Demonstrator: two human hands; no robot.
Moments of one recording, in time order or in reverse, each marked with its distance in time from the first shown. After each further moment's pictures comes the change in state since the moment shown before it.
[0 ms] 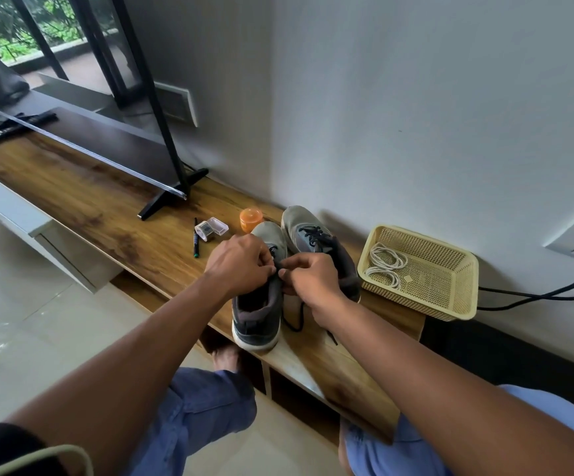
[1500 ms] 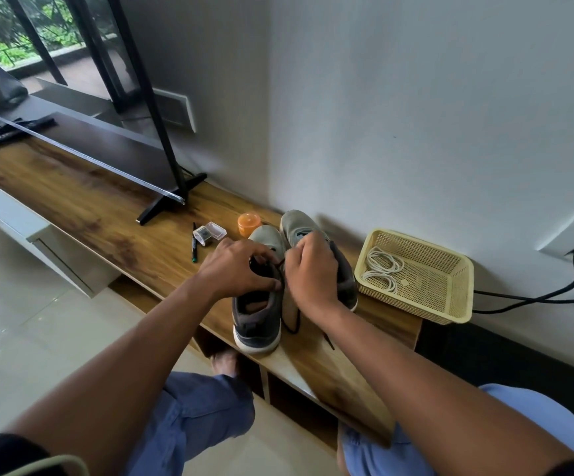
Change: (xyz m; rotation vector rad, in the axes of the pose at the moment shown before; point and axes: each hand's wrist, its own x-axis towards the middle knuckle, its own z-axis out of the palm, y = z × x) left_hand 0.002 -0.019 -0.002 -0.142 -0.108 0.107; right_hand -0.006 -0.017 -0.001 -0.500 0.354 -0.569
